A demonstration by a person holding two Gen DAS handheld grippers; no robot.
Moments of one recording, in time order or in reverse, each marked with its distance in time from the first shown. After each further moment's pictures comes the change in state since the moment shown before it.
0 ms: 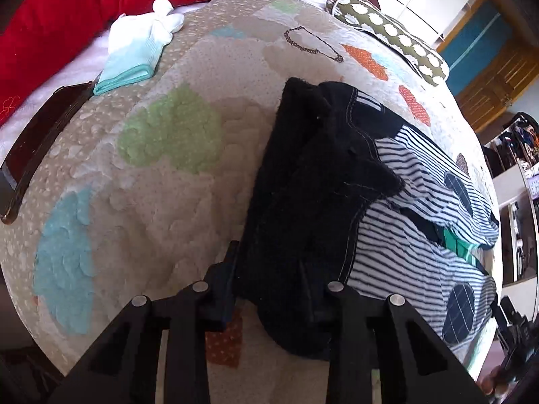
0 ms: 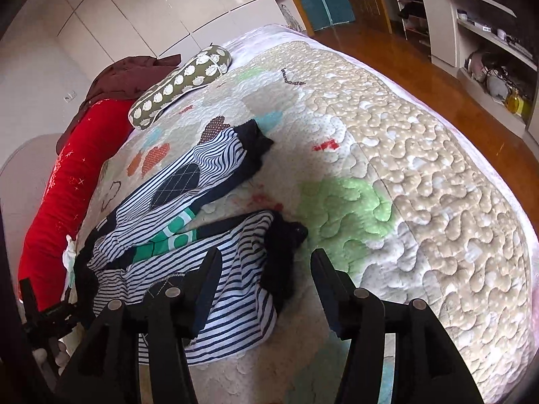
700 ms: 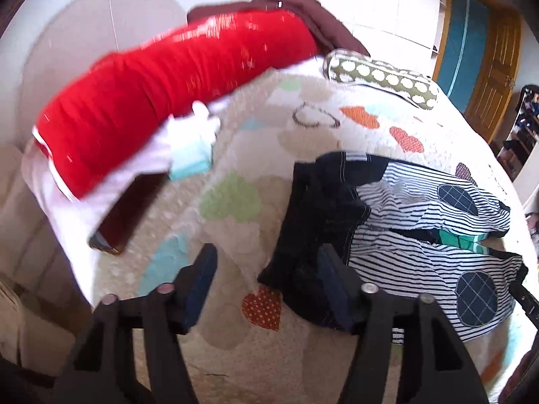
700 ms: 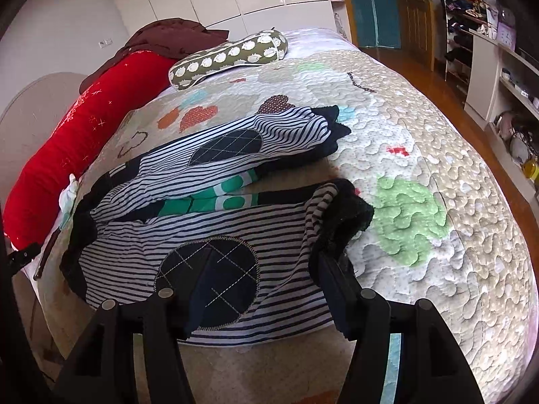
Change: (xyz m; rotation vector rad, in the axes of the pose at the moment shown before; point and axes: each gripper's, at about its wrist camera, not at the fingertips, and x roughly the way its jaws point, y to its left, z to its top) left arm -0.100 -0.038 -0.035 0.173 -0.337 0.256; right arm 0.012 0.075 -0.036 -0.272 0.012 -0.023
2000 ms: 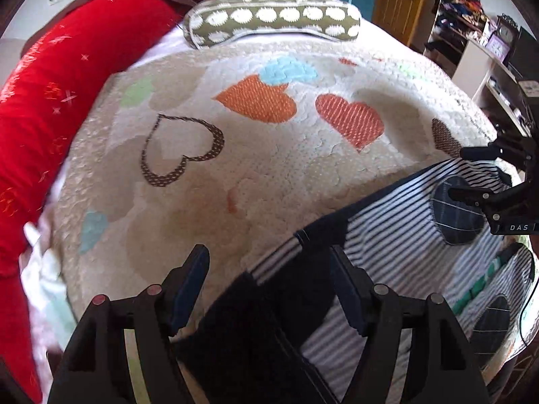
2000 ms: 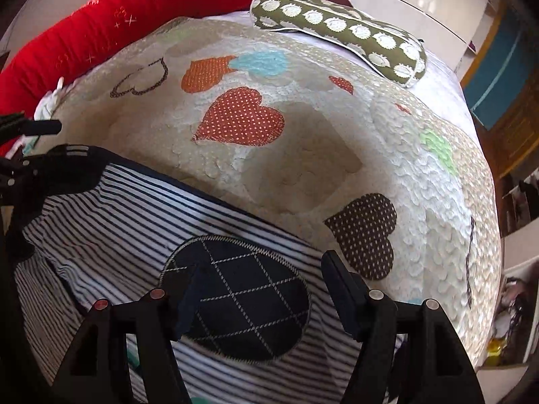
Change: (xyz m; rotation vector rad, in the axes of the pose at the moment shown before) left arm 0.185 -0.117 0.127 0.435 0.243 -0.319; right arm 0.181 0.083 0.172 -0.633 0.269 -0.006
